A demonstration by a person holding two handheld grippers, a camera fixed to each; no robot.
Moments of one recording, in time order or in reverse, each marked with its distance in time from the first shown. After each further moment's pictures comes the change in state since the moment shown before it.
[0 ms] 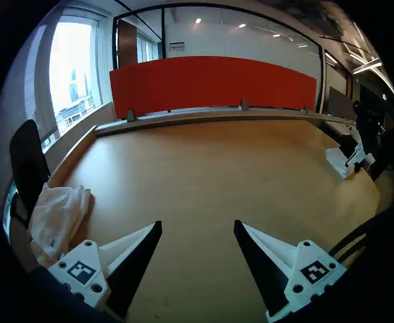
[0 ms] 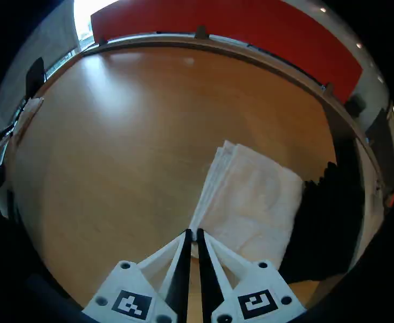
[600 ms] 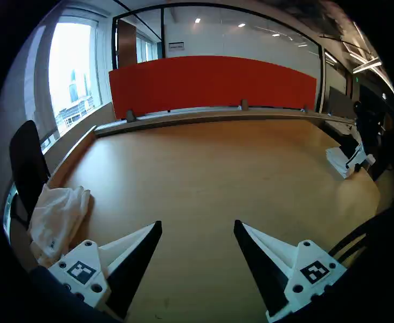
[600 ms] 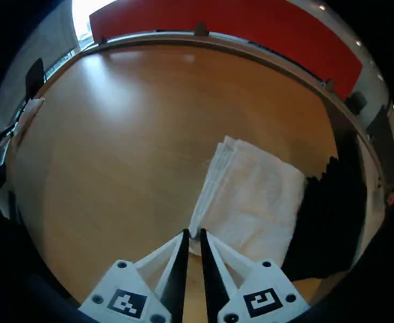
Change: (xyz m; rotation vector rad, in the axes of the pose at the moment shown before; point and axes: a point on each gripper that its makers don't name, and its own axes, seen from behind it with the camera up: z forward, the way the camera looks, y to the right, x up) left arm 0.002 0.000 0.002 0.000 -0.002 0.002; right arm -0.006 -0.001 0.000 0.013 -0.013 0.009
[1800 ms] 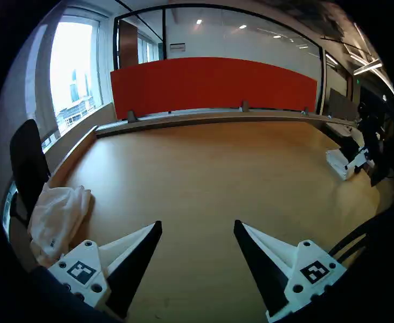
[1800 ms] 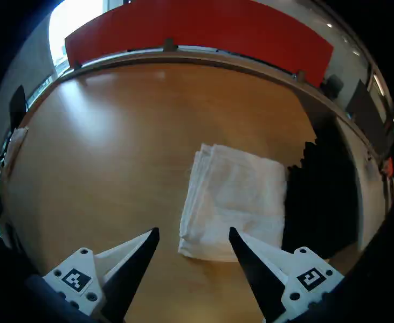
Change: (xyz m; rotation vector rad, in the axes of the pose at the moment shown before) left arm 0.000 -0.001 -0.003 0.002 0.009 -0.008; right arm 0.007 0.012 -0.001 -0.116 0.108 0.182
